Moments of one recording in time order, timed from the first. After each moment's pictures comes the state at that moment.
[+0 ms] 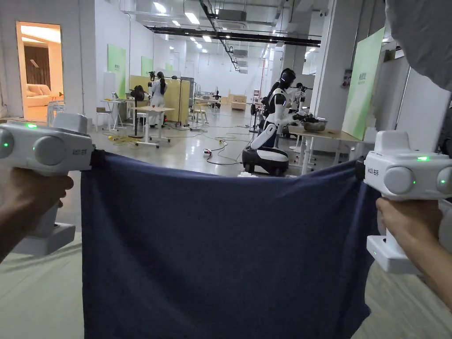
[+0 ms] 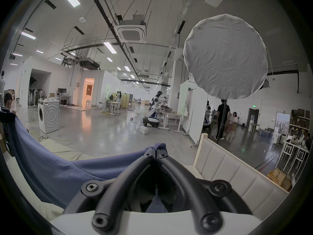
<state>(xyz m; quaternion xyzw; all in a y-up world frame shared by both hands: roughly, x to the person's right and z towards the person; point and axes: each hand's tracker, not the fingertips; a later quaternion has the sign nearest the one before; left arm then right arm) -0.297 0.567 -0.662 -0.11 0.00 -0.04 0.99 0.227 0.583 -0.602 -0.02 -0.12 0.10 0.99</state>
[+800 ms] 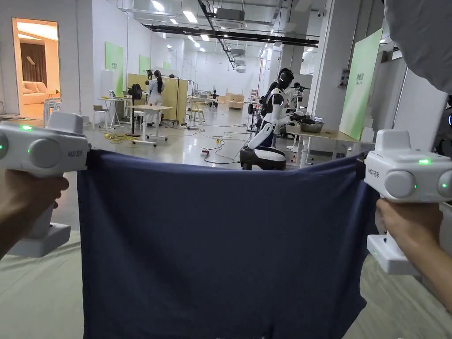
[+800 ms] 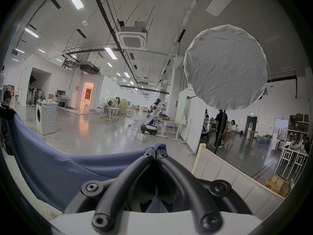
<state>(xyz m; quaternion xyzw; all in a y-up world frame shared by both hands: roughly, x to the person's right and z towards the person) -0.308 0.546 -0.650 -0.10 0.00 -0.04 0.99 0.225 0.569 -0.581 0.00 -0.12 0.12 0.99</state>
